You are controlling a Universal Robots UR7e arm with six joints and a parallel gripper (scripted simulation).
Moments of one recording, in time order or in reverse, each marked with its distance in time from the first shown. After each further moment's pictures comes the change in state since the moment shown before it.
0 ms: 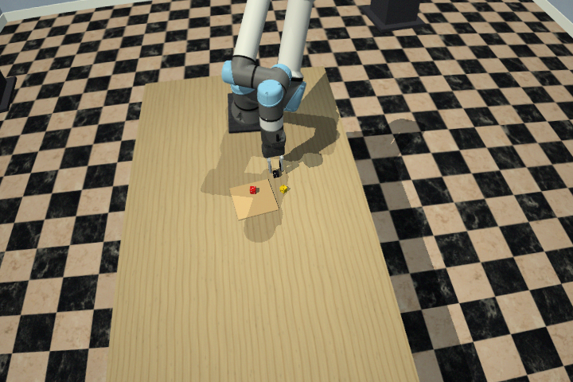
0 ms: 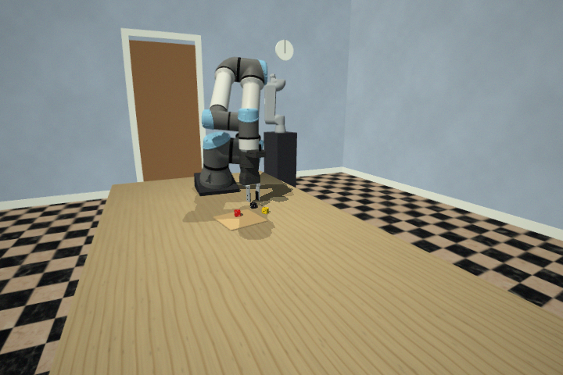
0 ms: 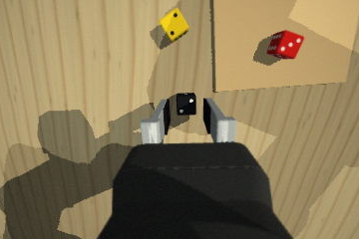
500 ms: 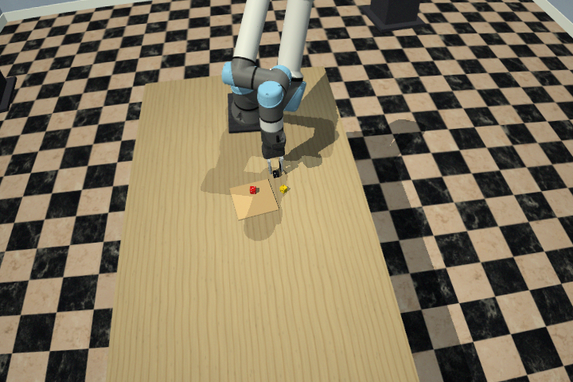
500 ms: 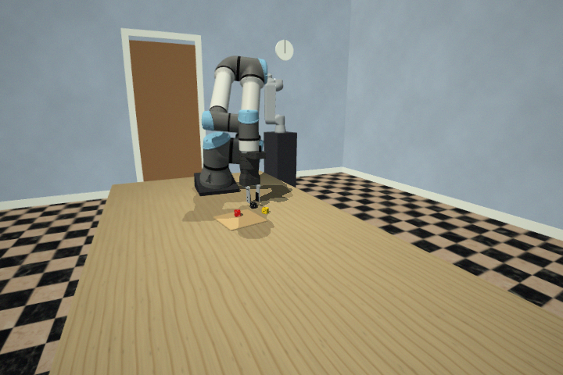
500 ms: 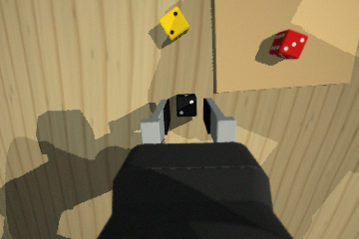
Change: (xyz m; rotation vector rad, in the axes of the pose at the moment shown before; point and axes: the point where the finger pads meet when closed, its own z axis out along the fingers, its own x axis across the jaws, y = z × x) arm 0.000 0.000 0.005 0.002 0.001 -0.001
